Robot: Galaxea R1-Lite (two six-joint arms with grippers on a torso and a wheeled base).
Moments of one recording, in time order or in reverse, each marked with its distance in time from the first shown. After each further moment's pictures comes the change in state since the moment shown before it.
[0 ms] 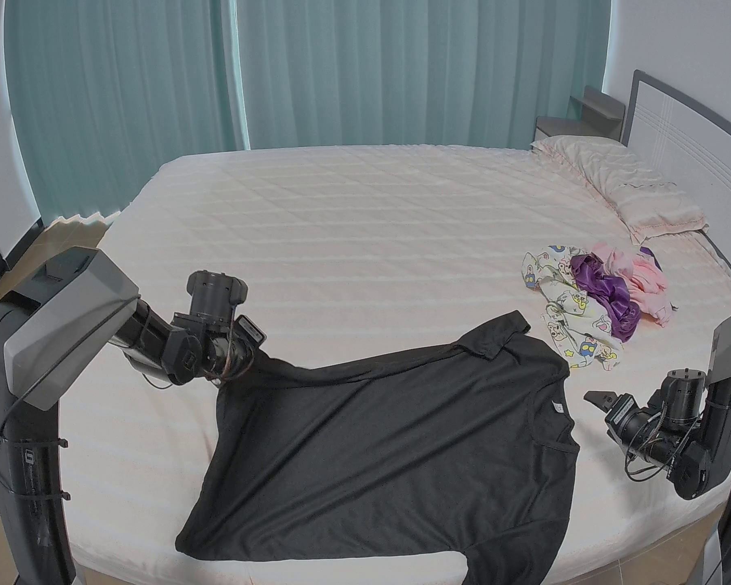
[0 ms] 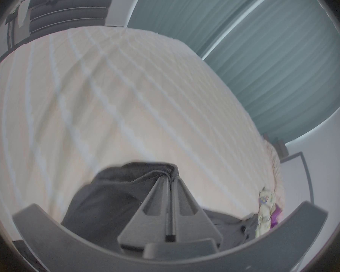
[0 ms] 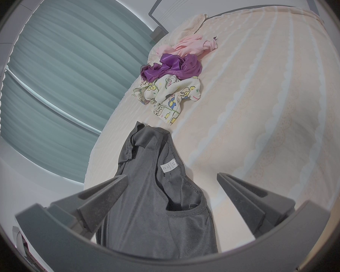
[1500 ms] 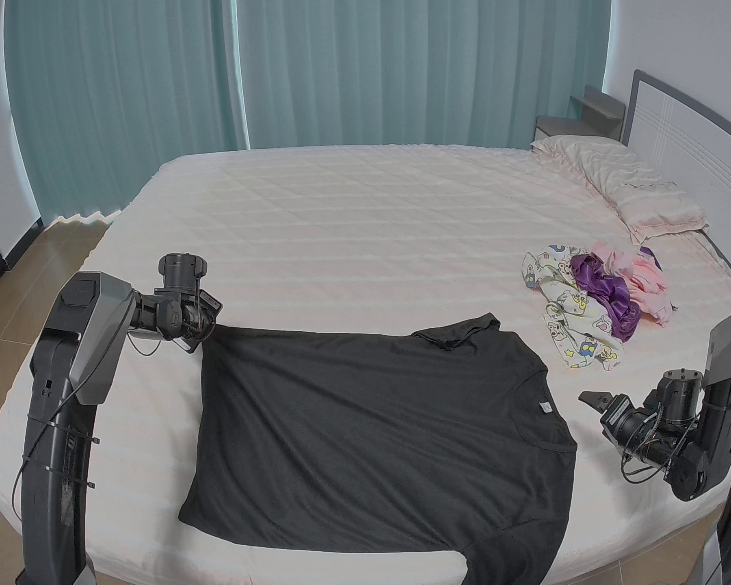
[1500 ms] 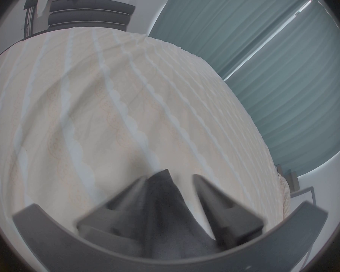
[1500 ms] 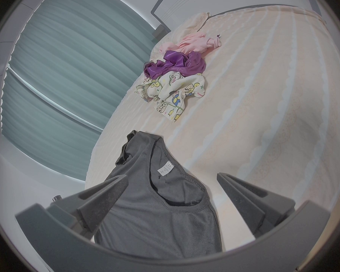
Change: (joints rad) left arm 0.222 0.363 -0.681 0.284 -0.016 0.008; right arm 0.025 0.002 -0.003 -0.004 -0.003 0.004
